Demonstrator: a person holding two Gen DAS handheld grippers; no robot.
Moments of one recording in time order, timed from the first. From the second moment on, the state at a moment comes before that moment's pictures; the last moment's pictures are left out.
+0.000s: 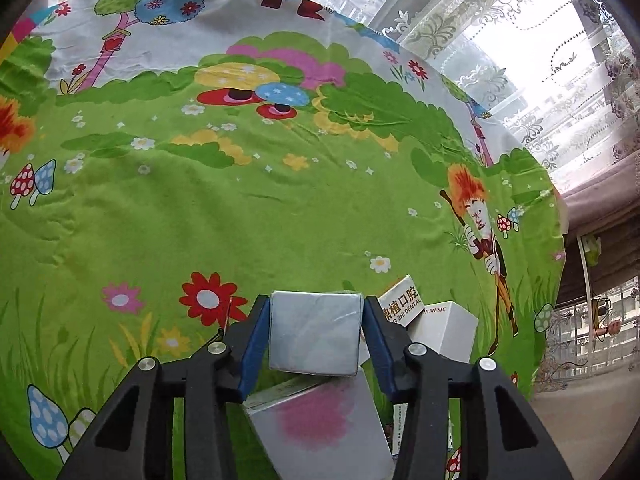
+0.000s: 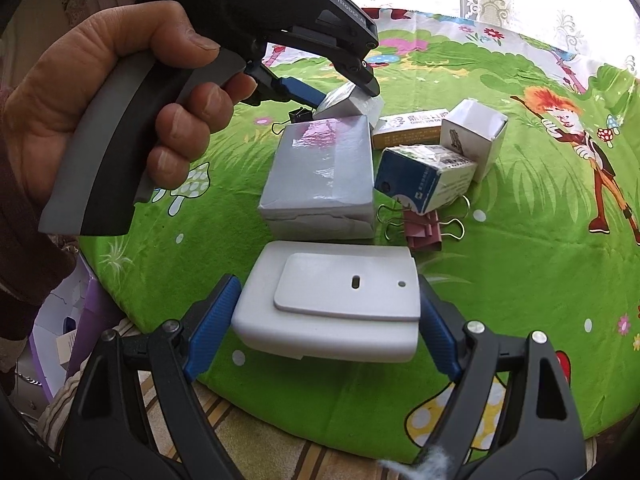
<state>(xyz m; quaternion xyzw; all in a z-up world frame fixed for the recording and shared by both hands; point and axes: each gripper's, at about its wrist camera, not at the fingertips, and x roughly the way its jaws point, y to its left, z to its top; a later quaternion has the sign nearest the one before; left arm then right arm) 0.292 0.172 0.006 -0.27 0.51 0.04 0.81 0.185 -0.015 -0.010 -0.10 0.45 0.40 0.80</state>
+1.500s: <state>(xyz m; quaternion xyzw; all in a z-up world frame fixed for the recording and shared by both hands) -0.083 0.267 0.029 -0.43 0.34 0.25 0.80 0.088 0.029 0.042 -0.15 0.41 0.46 0.77</state>
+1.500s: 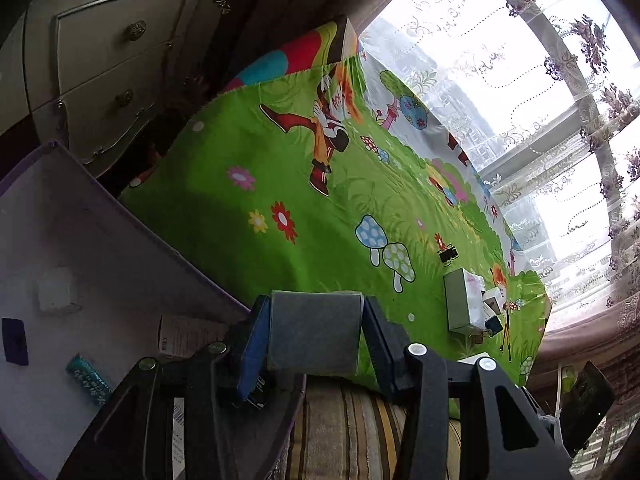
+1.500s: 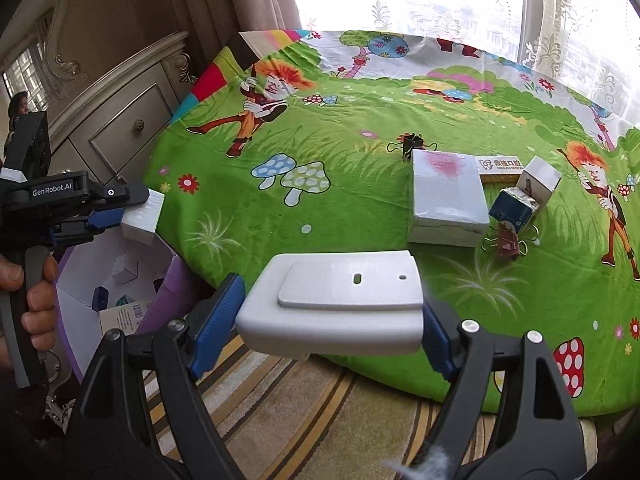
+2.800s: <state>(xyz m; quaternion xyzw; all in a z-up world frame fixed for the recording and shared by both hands) -0.247 0.315 0.021 -0.42 0.27 0.40 0.77 -0.101 0.155 0.064 -0.30 0.30 0.62 0.66</state>
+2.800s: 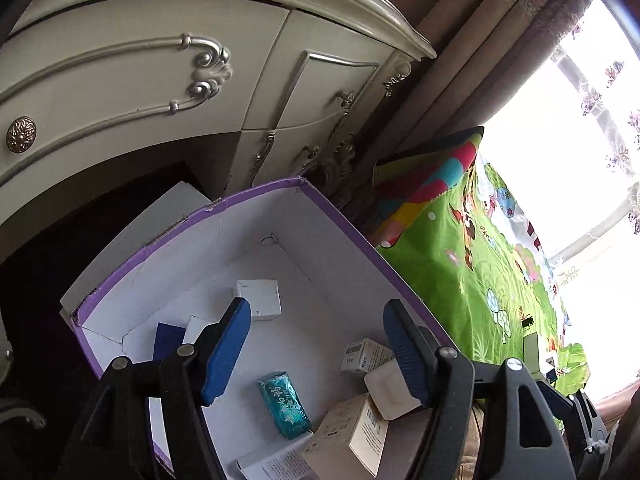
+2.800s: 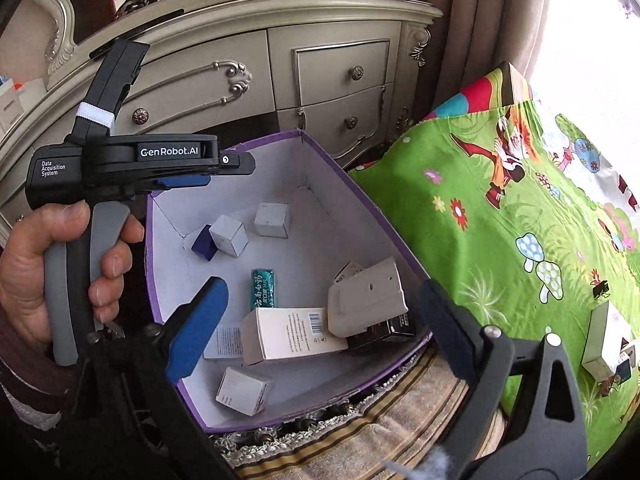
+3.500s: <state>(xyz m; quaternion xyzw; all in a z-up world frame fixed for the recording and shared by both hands) -0.168 0.262 0.057 -0.27 0.30 0.37 0.84 -0.012 0.085 0.081 -0.24 0.28 0.54 0.76</state>
